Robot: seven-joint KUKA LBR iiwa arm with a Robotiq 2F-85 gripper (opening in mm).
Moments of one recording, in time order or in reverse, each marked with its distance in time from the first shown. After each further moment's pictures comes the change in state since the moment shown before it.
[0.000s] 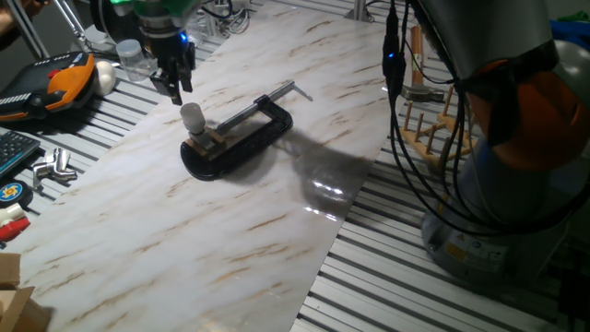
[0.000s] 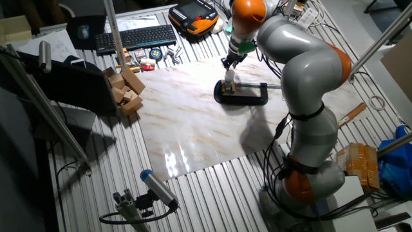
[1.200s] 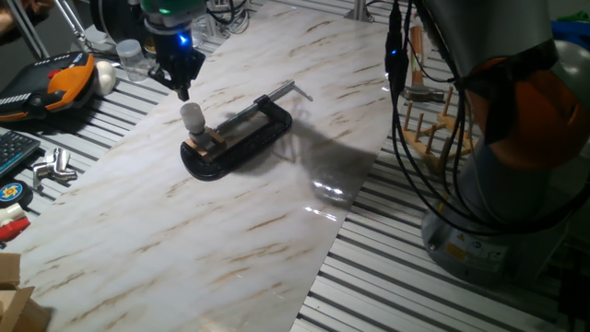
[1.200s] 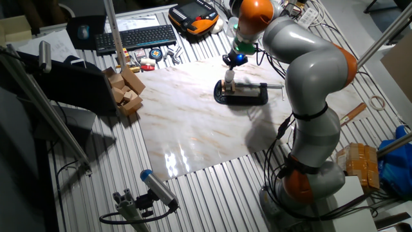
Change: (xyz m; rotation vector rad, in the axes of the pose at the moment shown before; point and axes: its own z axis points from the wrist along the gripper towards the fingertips) arm 0.002 -0.001 -0.002 -0.071 -0.014 0.403
